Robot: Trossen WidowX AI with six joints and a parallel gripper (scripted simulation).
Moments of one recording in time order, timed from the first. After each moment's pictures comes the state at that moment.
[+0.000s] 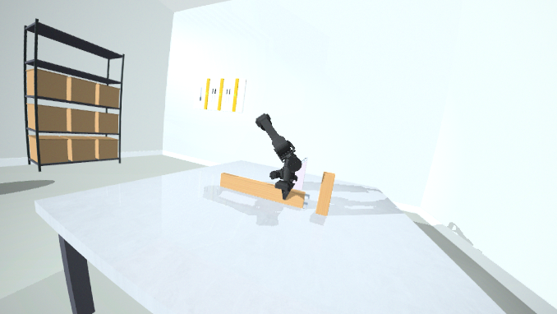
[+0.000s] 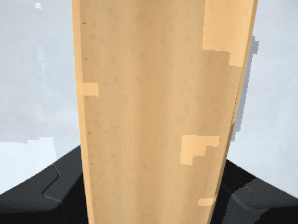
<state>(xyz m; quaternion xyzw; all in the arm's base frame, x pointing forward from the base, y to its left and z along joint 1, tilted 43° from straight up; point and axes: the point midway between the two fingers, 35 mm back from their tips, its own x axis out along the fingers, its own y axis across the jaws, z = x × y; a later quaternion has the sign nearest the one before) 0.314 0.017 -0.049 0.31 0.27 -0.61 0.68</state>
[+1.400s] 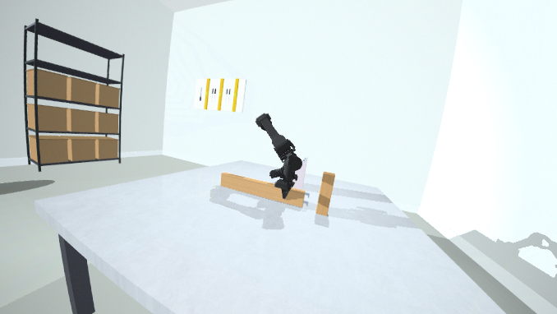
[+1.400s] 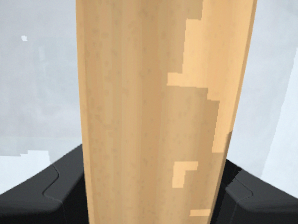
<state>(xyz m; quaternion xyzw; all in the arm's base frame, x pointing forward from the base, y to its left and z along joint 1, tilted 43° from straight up) 0.313 0.018 -0.045 0.31 0.27 -0.61 0.68</state>
